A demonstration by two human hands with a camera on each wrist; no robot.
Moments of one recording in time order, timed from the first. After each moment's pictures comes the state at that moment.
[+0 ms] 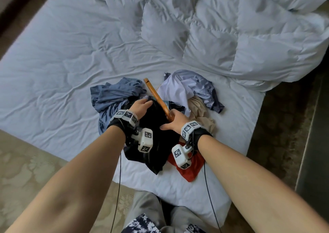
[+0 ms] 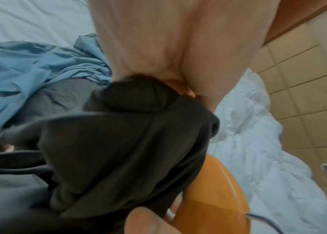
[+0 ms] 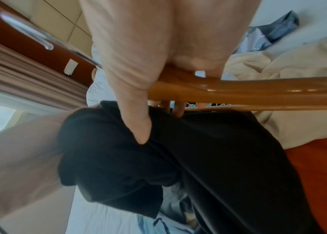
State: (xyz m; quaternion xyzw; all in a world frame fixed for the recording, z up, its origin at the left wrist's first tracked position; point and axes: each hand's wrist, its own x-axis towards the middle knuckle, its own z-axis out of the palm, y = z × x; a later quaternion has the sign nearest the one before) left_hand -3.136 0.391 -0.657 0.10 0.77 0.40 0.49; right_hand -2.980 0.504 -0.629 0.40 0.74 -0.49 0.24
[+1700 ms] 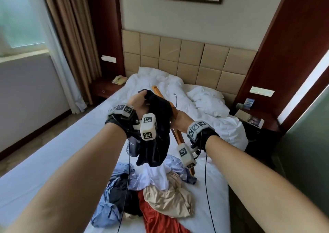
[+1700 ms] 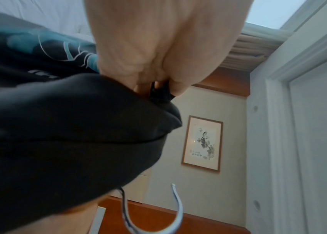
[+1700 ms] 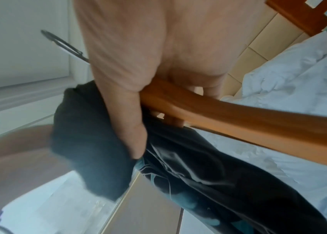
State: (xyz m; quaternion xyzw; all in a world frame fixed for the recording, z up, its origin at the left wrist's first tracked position) left_hand -3.057 0.422 -0.212 0.08 0.57 0.71 0.41; right_hand -2.921 0.530 -0.265 0.27 0.87 -0.39 -0.09
